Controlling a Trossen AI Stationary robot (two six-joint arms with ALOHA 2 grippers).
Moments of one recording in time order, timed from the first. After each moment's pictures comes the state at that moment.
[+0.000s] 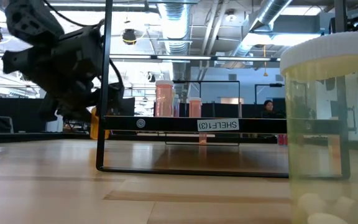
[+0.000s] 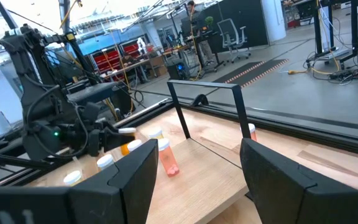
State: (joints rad) left arm -0.16 1.61 0.55 -0.21 -1.11 -1.46; right arm 0.05 0.02 0.03 0.04 0.60 0.31
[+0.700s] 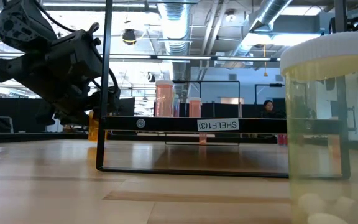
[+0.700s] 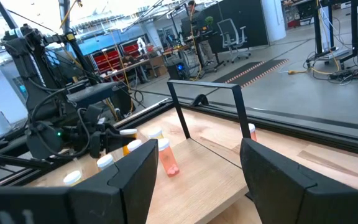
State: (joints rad) left arm -0.16 1.61 0.48 -0.08 -1.12 -1.39; right arm 0.05 0.02 0.03 0.04 0.60 0.31
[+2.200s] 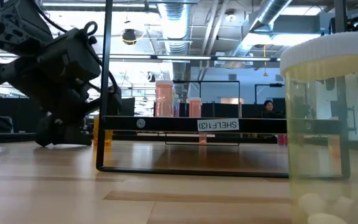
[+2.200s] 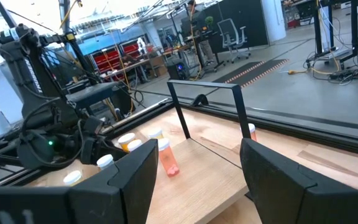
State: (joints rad) left arm -0.23 1.68 0.49 0.02 -0.99 -1.66; right arm 0.05 0.02 0.03 0.04 0.60 0.31
